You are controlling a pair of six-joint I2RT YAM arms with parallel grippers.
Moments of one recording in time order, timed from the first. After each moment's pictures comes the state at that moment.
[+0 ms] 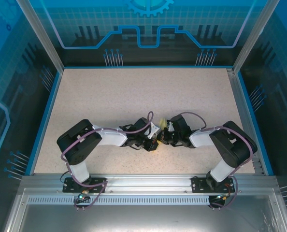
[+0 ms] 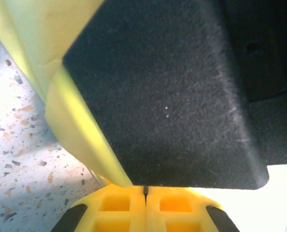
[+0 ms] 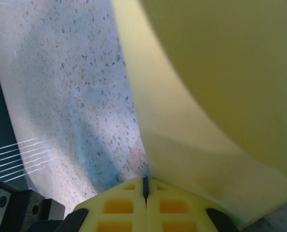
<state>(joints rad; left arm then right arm) -0.81 1.78 0.80 0.03 0.41 -0.35 0.56 1.62 0.52 0.25 -0.43 0.99</state>
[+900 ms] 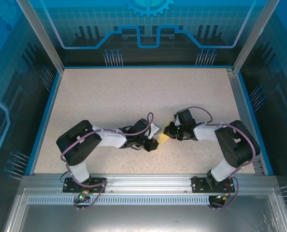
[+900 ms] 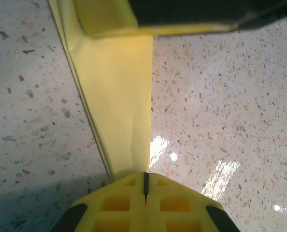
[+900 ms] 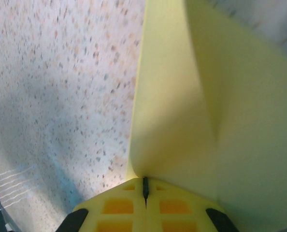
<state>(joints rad) -0.83 1.77 0.77 0.10 0.36 -0.35 0.41 1.61 0.61 0.04 -0.40 0.87</state>
